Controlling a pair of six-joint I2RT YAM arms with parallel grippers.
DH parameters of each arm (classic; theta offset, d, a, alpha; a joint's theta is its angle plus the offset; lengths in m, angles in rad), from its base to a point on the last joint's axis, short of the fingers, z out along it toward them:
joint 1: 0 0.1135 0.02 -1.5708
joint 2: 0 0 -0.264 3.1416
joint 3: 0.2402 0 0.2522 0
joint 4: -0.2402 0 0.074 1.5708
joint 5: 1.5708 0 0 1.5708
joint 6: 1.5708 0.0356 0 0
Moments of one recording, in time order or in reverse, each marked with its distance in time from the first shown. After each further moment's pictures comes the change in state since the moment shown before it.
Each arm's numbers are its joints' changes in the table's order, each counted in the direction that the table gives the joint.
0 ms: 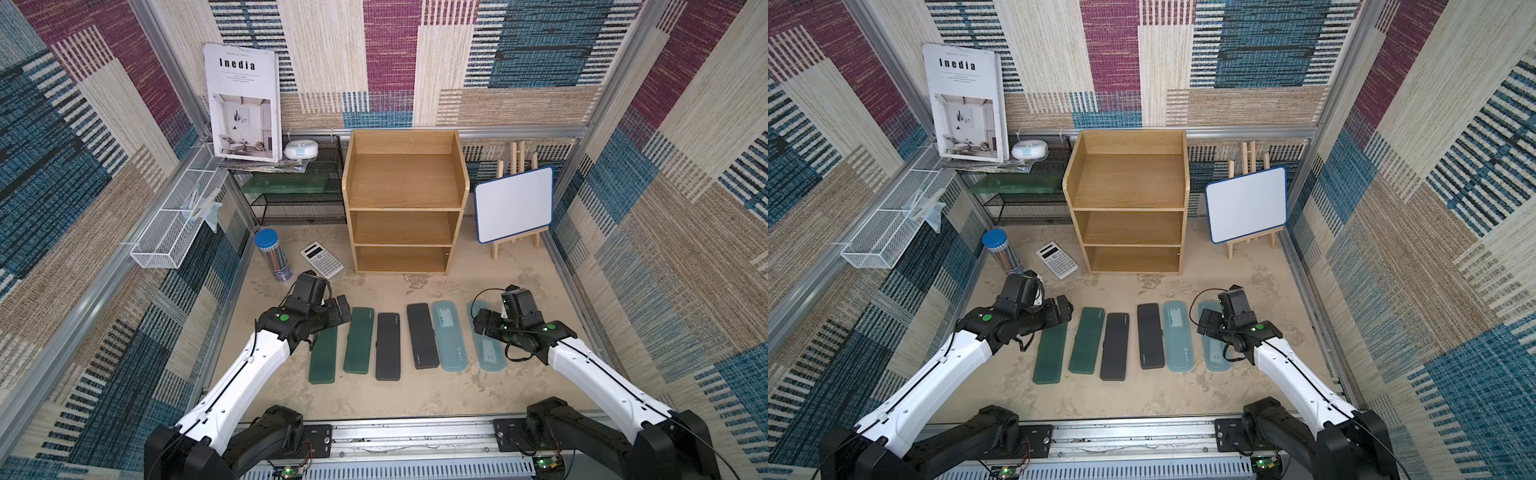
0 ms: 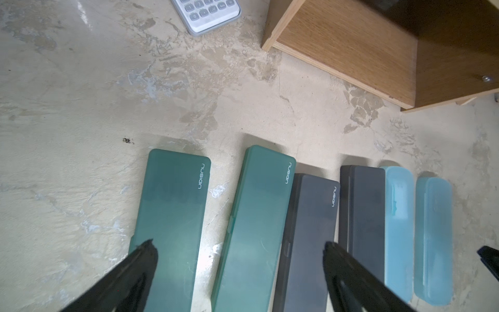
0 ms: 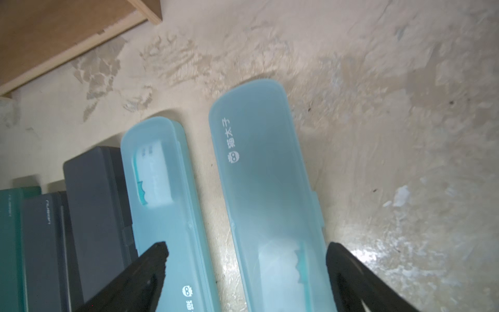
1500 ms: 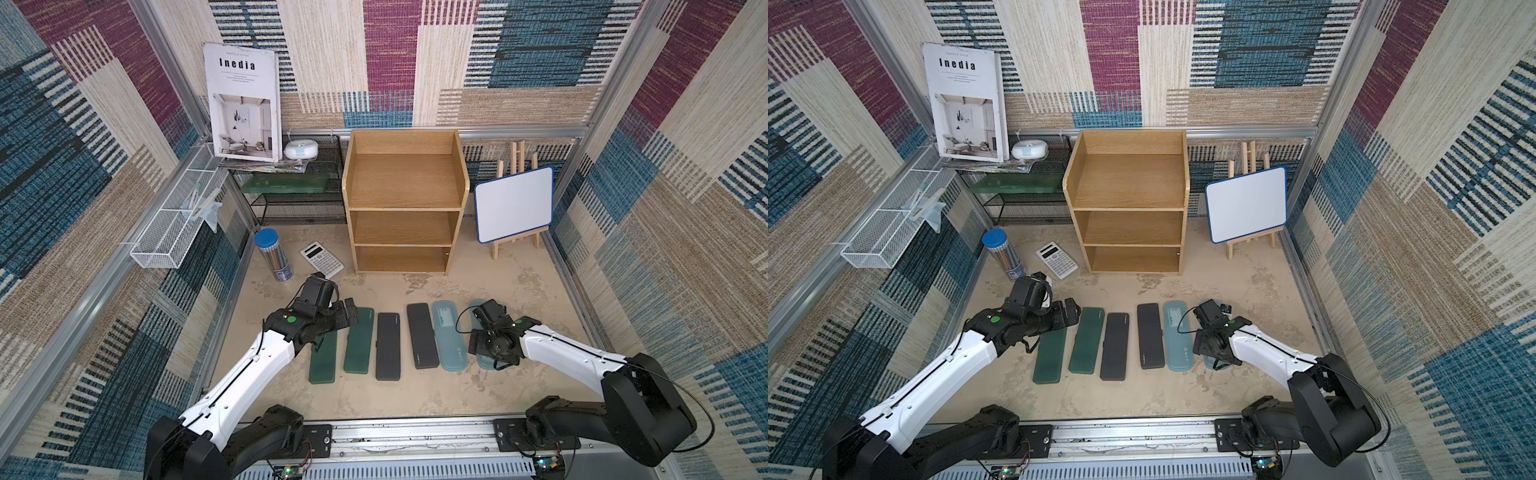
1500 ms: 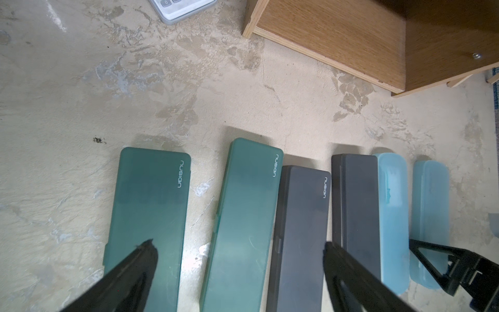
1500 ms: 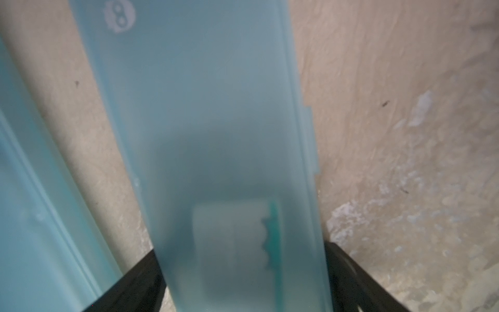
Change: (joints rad) left arm -0.052 0.007 -0.029 0.048 0.004 -0.006; right arm 0.143 0.244 -0.016 -0.087 0.142 0.124
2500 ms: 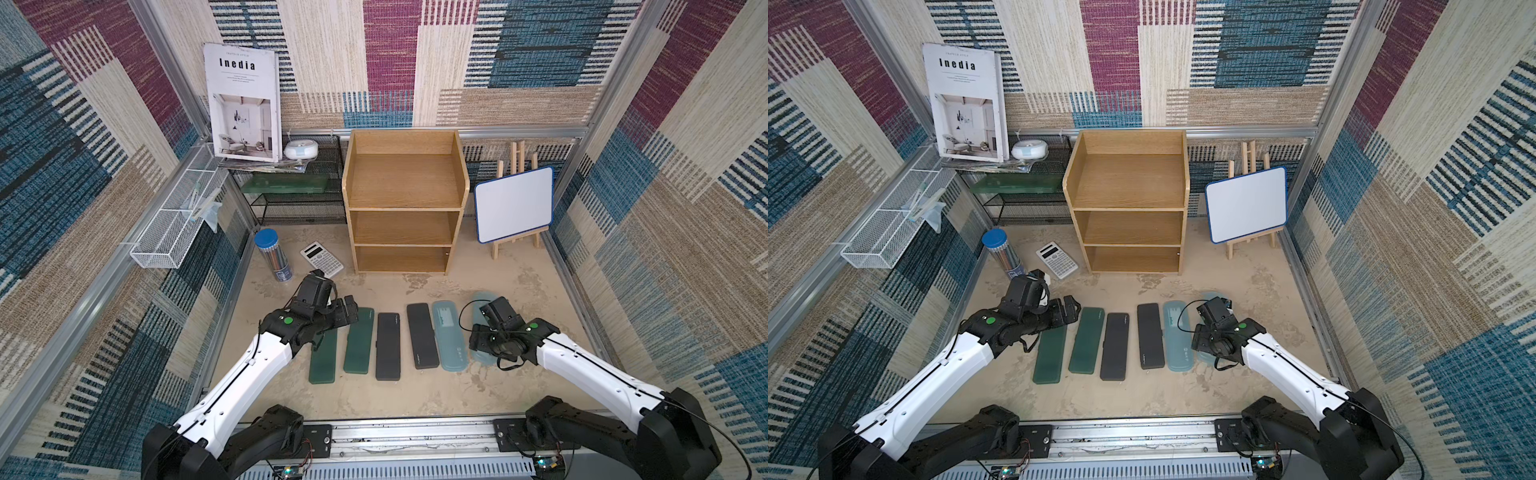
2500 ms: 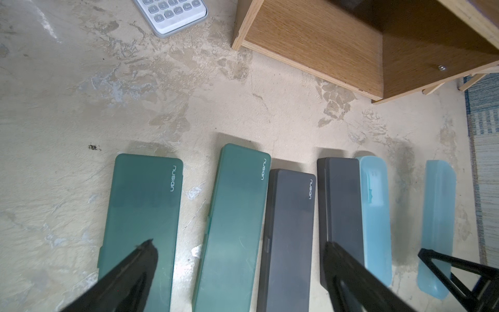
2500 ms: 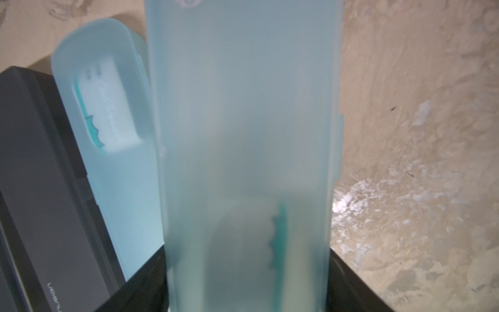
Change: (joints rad) left arm 0.000 -0.025 0.022 -0.002 0.015 -0.004; right arm 0.029 -0.207 0.067 -0.106 -0.062 0.011
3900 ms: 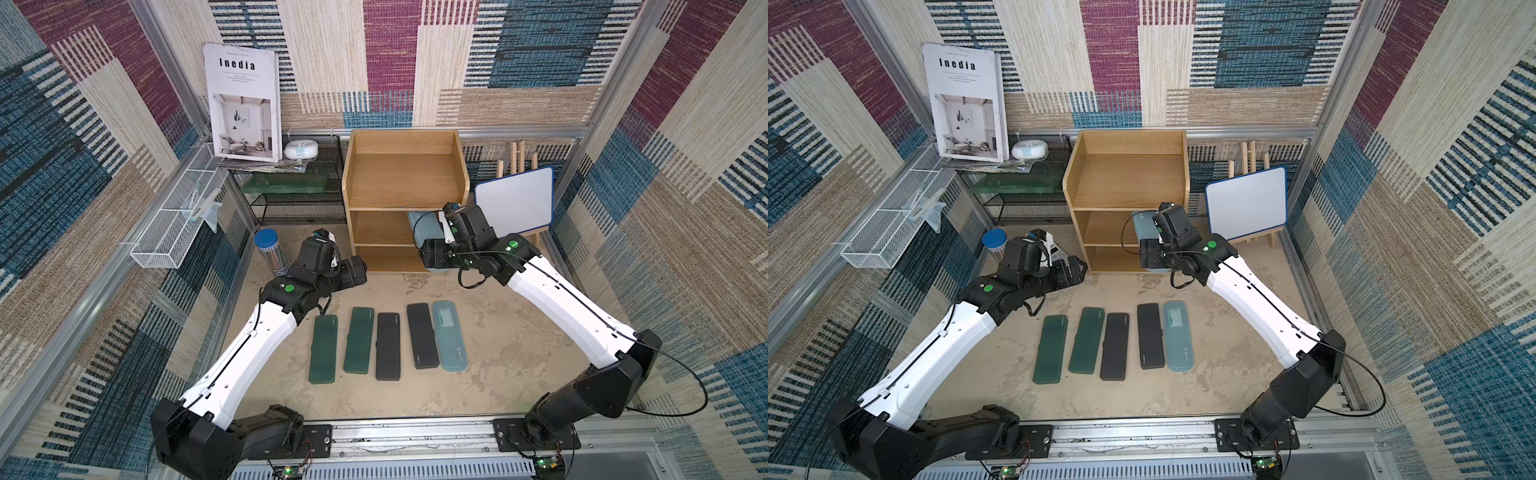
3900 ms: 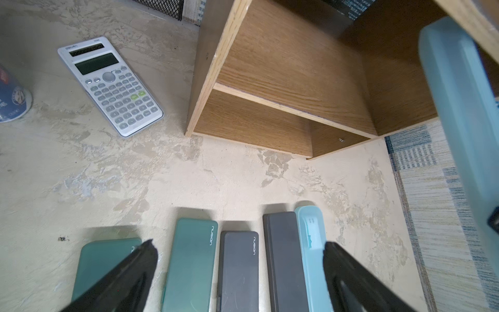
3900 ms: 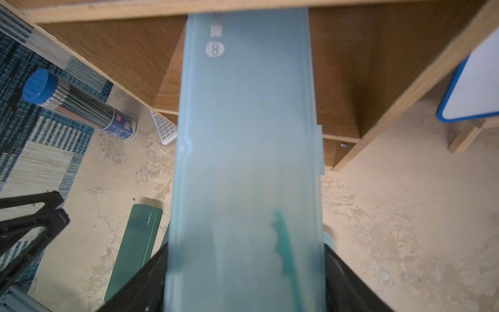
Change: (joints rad) left arm 0.002 0.173 0.344 0.031 0.011 0.029; right arm 0.143 0.505 1.099 -0.135 0.017 -0.305
